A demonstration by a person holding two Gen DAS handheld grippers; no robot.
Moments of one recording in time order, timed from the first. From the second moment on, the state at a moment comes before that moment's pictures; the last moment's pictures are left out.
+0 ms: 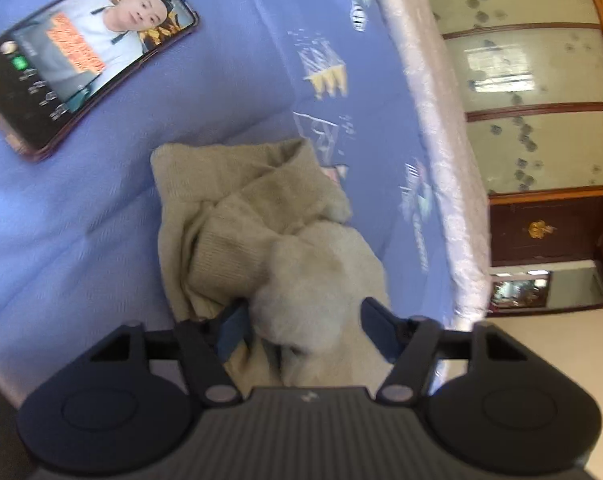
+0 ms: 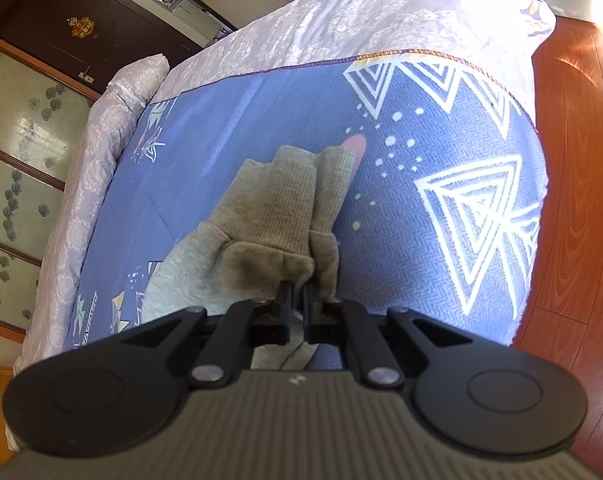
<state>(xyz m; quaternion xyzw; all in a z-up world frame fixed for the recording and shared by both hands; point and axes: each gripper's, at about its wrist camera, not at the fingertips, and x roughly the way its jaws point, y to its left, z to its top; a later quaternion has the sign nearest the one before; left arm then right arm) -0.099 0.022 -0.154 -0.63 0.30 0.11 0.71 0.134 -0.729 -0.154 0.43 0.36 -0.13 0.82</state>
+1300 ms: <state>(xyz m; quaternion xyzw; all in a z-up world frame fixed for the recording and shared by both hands) 0.007 0.032 -0.111 -0.23 0.40 0.14 0.88 0.106 -0.674 -0.109 0.29 0.34 -0.15 0.88</state>
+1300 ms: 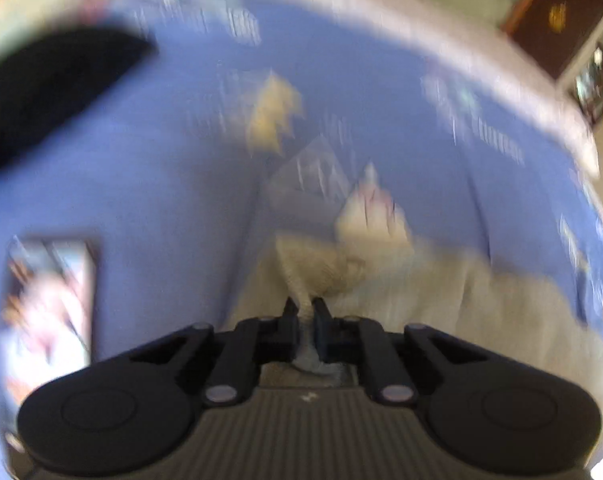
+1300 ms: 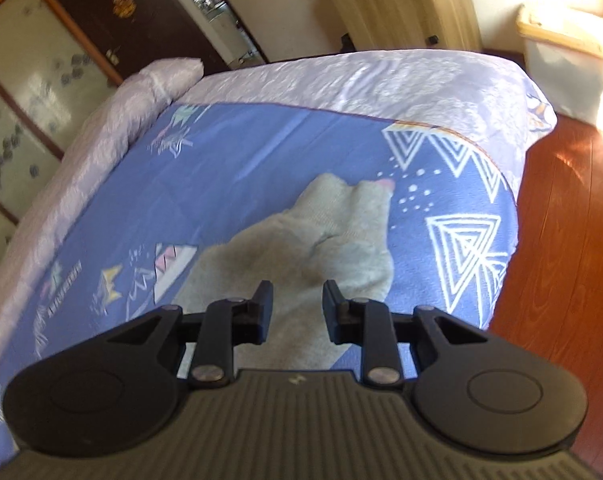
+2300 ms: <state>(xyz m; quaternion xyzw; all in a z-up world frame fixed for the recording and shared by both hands) -0.063 -0.029 -0.126 -0.26 0.45 0.10 0.85 0.102 -0.664 -0.122 0.28 0.34 -0.08 0.89</state>
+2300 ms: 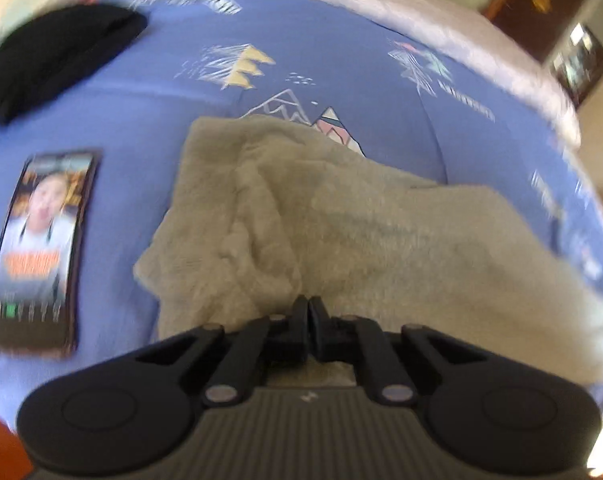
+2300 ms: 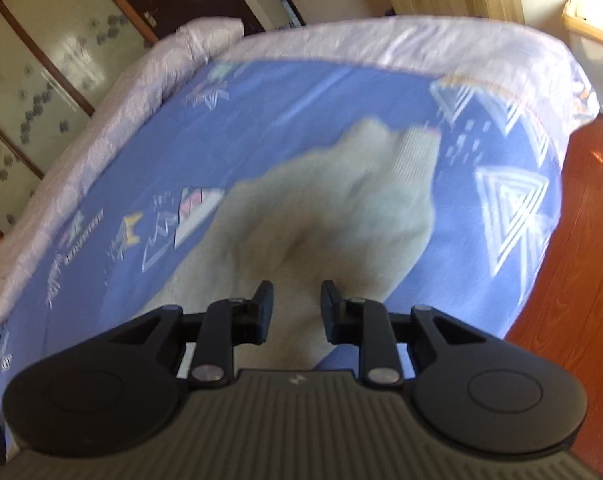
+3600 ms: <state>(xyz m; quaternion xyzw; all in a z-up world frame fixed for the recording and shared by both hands) -0.020 -0.120 -0.117 -0.16 0.46 0.17 0.86 0.136 -0.691 -0.107 0.24 0.27 -0.05 0.93</state>
